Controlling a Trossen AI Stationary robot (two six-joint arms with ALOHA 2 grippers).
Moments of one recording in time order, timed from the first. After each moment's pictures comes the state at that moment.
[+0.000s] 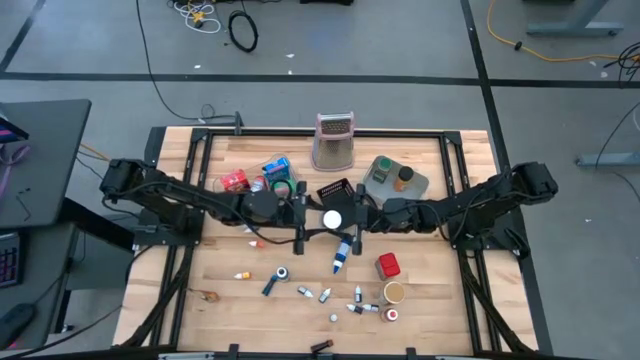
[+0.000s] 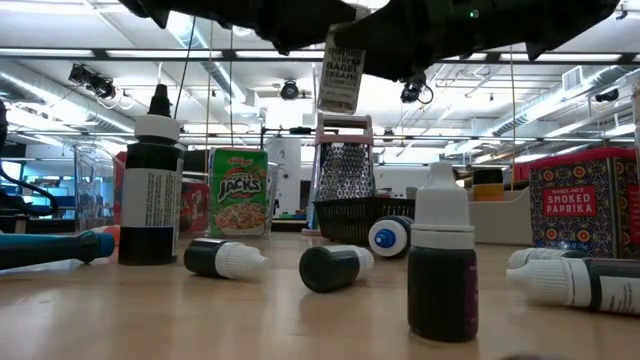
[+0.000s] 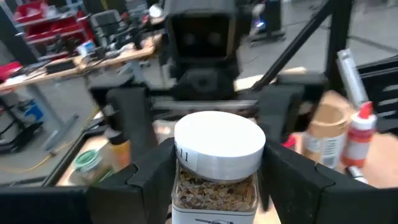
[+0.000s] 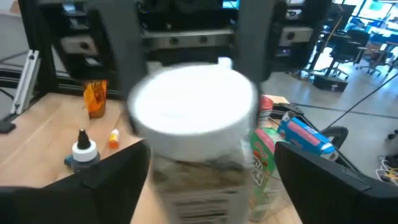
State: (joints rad) left arm -0.15 1.47 0.85 0.49 -0.18 0.18; right arm 0.17 1.48 0.71 0.63 0.26 -0.14
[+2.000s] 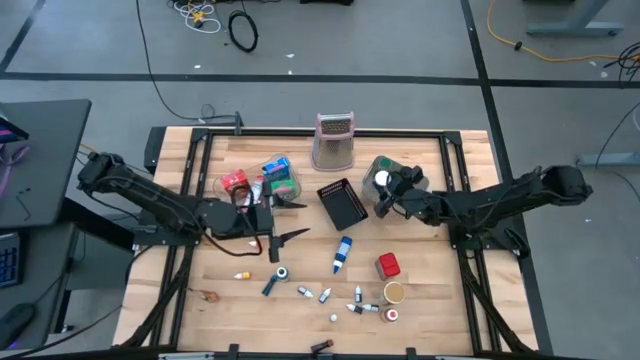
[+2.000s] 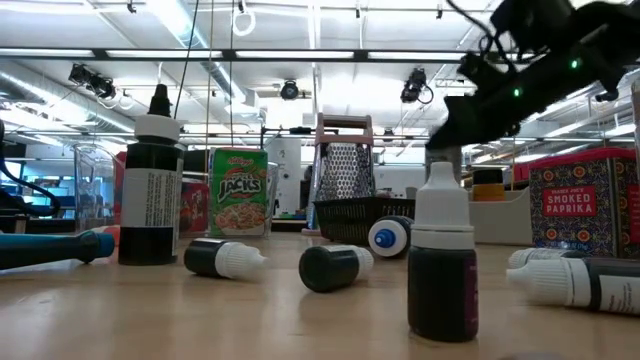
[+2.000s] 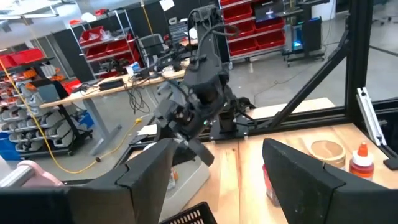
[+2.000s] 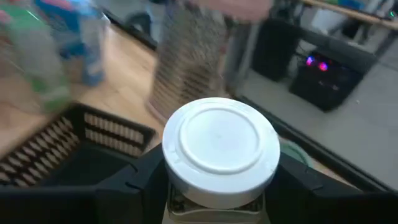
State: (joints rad) left arm -0.37 1.21 0.85 0.32 -0.56 0.19; right arm 0.03 1.15 0.39 0.27 0.81 0.21
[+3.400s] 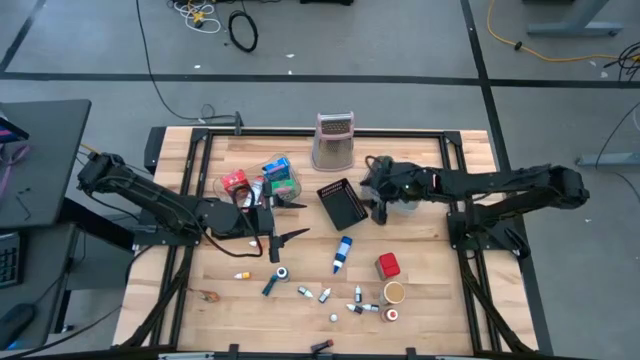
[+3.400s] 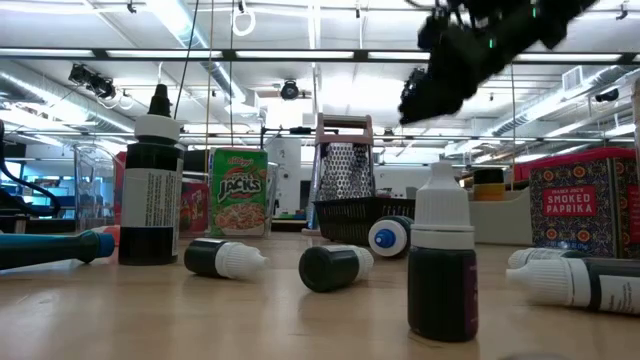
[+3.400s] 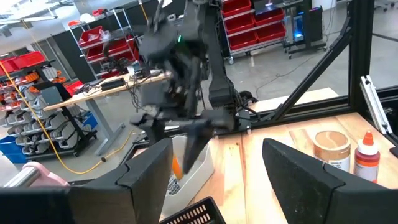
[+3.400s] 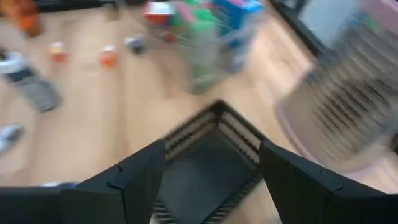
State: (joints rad) left arm -0.36 1.21 0.85 0.30 -0.56 0.22; right arm -0.09 1.19 0.76 -0.18 0.09 0.05
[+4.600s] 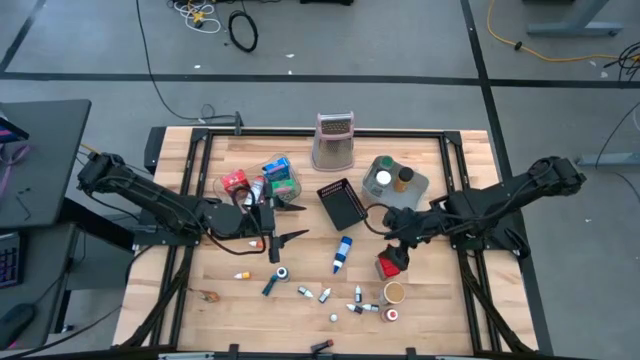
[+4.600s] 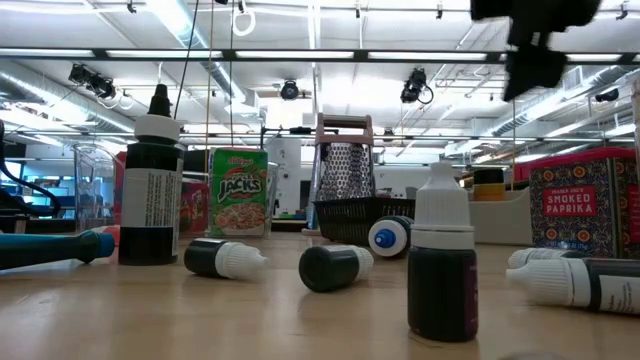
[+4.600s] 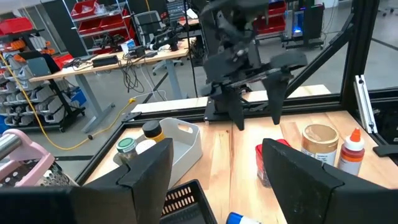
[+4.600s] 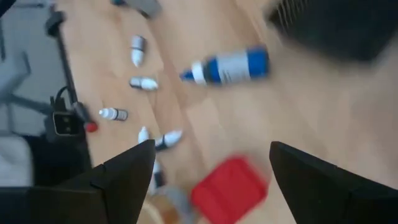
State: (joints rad) left arm -0.36 1.21 0.85 0.23 -0.56 0.09; right arm 0.33 1.19 0.94 -0.71 0.04 0.84
